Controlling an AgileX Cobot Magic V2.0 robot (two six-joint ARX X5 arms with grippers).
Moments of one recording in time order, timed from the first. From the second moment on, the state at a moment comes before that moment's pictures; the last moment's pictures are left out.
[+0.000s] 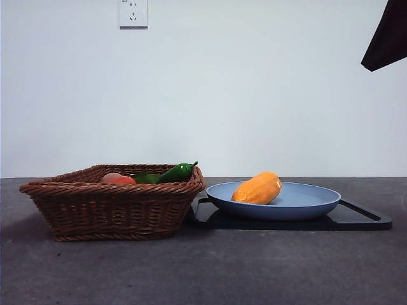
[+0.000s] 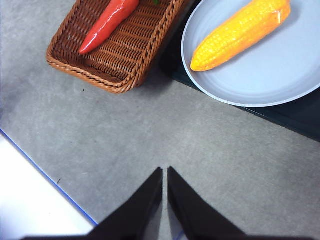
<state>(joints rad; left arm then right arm) -0.51 1.14 1.21 -0.54 0.31 0.11 0.32 0.89 0.86 -0.80 -0.47 0.09</state>
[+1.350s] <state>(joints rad) 0.01 0.11 0.03 -0.14 0.23 0.09 0.32 0.89 0.86 -0.80 -0.47 0.09</state>
